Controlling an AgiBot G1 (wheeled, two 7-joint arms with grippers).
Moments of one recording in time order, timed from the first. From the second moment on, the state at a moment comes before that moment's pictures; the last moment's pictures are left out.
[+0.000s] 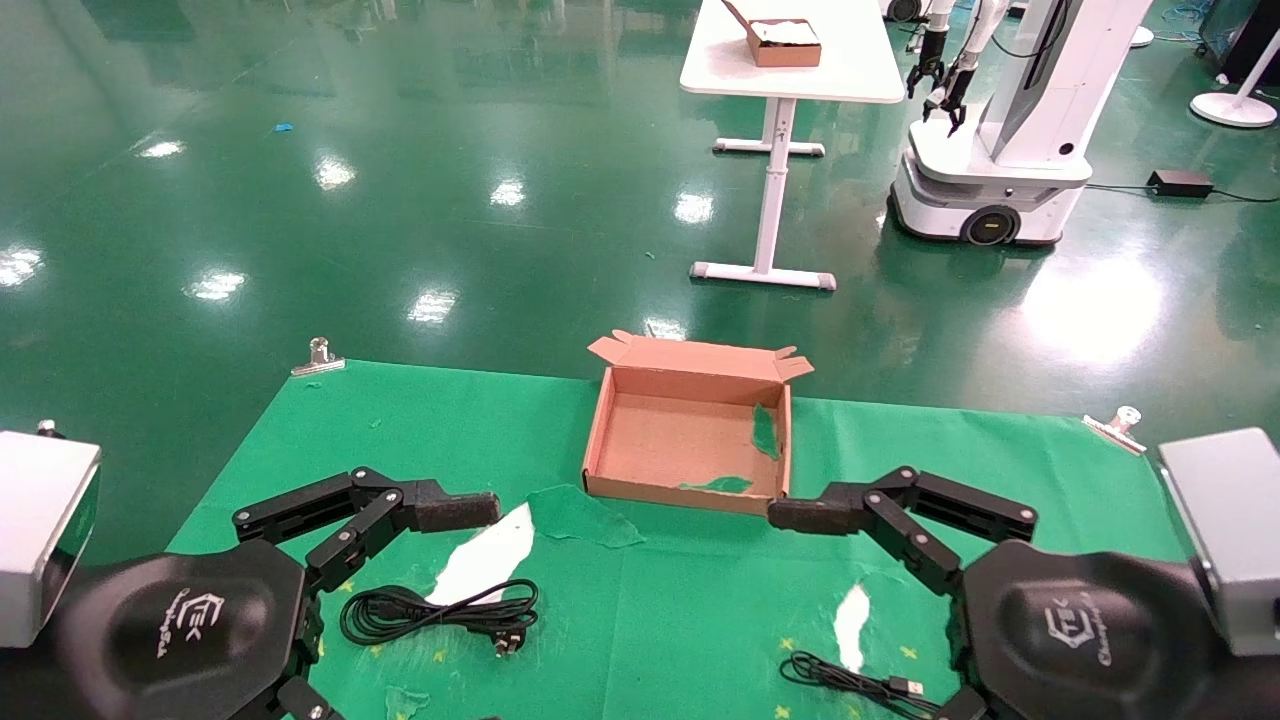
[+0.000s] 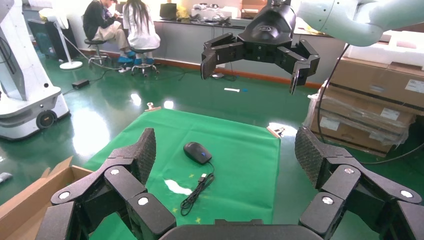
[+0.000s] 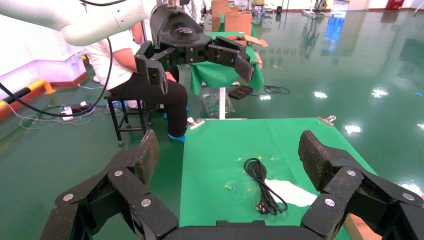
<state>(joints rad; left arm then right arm) -1.08 0.61 0.28 -1.28 0.73 1.49 -0.19 1.08 -0.61 -0.28 1.28 -0.73 -1.50 0.19</state>
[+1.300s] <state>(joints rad) -1.25 0.63 0.46 -1.30 1.26 1.46 -0.20 1.10 -0.56 -0.38 1.31 -1.08 -1.37 0.21</state>
